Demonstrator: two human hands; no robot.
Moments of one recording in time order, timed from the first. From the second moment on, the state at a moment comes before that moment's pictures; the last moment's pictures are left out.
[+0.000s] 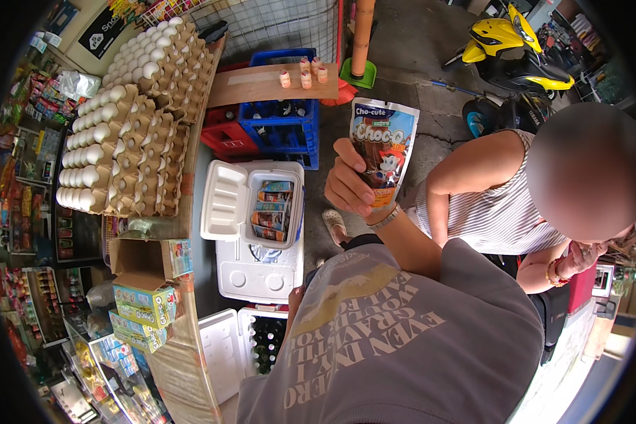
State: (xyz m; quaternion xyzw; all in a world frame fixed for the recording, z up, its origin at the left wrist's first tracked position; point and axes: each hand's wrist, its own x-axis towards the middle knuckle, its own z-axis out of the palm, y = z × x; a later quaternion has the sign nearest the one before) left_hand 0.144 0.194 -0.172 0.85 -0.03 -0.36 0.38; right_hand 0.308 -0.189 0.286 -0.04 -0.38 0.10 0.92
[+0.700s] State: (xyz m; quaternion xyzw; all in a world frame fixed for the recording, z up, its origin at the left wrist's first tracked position) left_hand 0.152 0.199 -0.191 0.85 -0.04 -0.35 0.38; right_hand 0.309 -0.180 0.284 -0.04 -0.36 0.10 0.93
